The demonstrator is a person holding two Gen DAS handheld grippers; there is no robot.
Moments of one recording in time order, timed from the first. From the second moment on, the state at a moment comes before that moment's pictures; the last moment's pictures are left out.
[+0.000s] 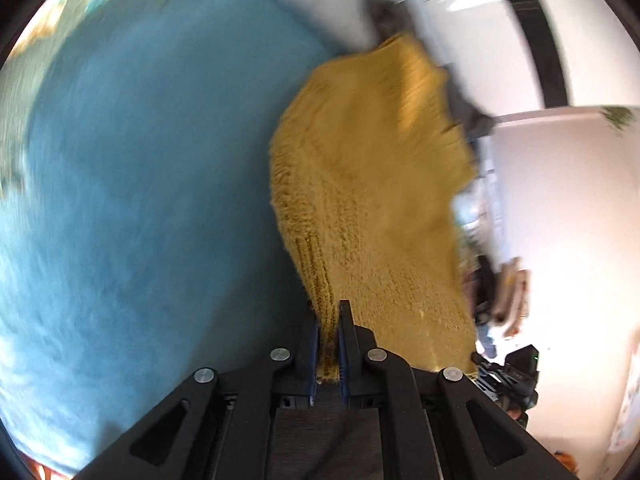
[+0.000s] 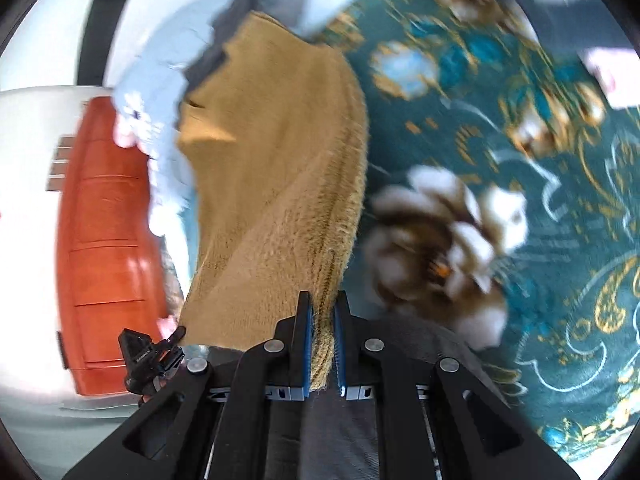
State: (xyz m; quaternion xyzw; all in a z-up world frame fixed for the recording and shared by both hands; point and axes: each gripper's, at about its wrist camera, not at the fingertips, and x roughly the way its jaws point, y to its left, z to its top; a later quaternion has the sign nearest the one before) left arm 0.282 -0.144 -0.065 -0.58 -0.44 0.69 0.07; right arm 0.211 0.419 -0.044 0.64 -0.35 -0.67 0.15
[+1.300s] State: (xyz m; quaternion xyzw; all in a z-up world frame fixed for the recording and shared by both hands) left arm -0.104 -0.084 -0.017 -0.51 -0.02 0.86 0.04; right arm -0.114 0.318 -0.012 0.53 -0.07 -0.83 0.13
